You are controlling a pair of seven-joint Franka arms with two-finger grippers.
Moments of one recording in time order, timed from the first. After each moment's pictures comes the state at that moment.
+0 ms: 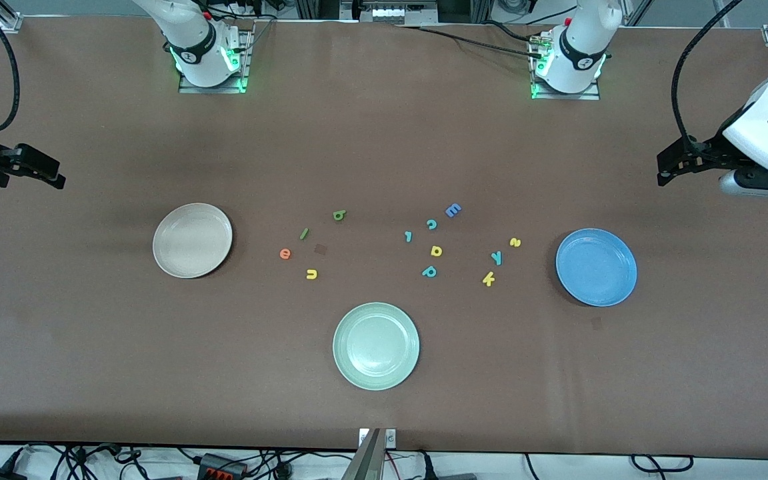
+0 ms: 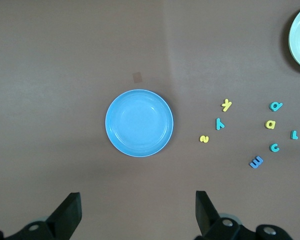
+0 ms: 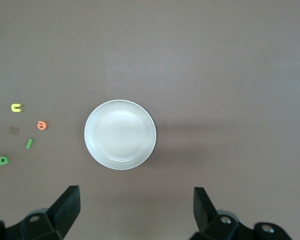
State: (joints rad) left arm -0.01 0.04 -0.08 -1.57 0.03 1.62 -0.01; right arm 0.00 0.04 -0.07 -1.64 0.00 1.68 -0.04
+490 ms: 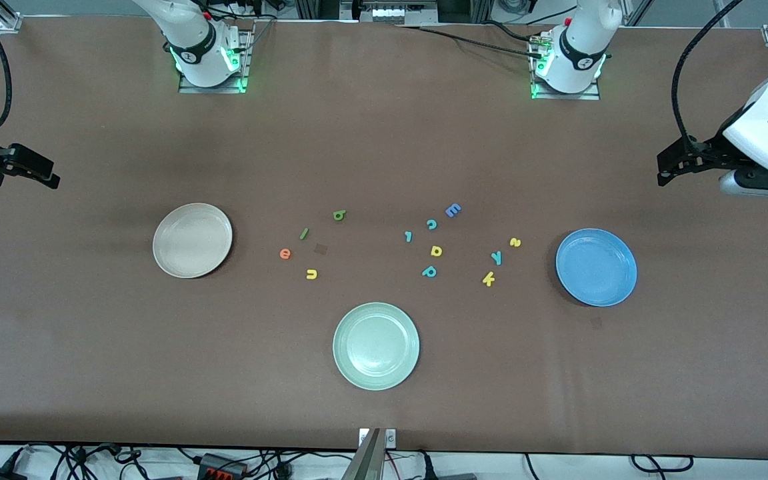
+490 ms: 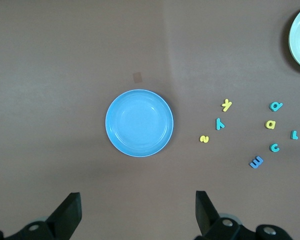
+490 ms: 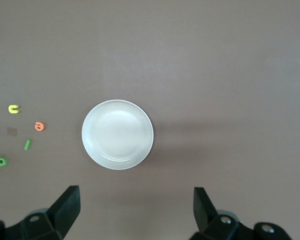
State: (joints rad) left arm -0.01 0.04 -0.08 -1.57 0.03 1.62 -0.01; right arm -0.01 0.04 -0.07 -1.64 0.00 1.68 -0.04
